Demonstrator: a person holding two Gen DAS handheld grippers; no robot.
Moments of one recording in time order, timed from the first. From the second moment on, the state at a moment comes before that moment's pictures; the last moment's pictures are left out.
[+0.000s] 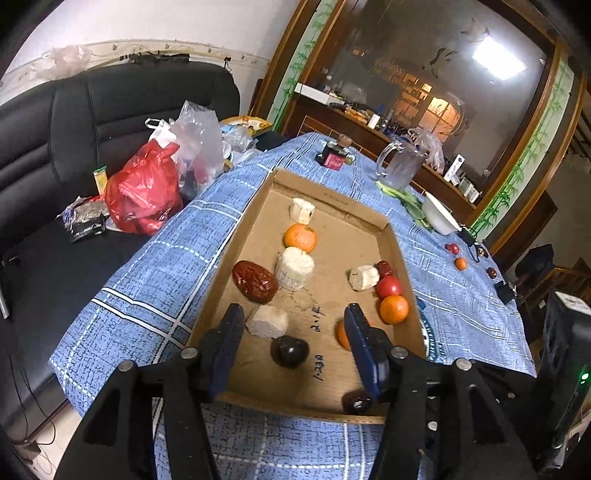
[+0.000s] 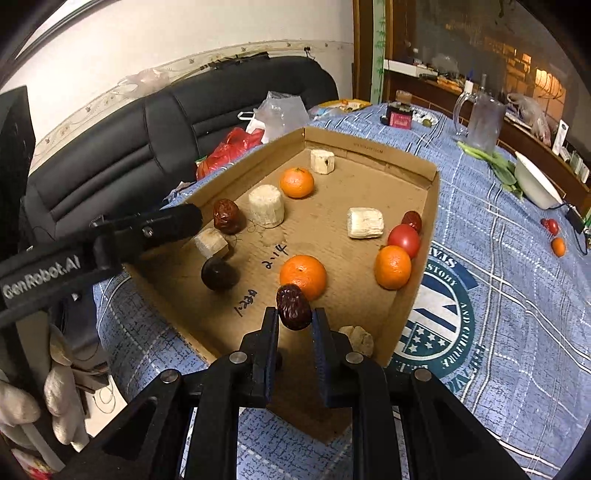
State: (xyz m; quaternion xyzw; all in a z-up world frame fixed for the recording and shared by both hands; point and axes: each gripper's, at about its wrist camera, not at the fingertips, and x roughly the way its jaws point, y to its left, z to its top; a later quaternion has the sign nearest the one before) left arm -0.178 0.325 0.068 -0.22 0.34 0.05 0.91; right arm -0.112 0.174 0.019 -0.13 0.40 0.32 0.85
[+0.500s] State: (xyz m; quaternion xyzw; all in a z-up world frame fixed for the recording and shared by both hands) left arm -0.197 0.276 0.106 -0.15 0.31 0.04 0.94; right arm -0.131 0.094 0.041 -0.02 0.36 0.27 0.89
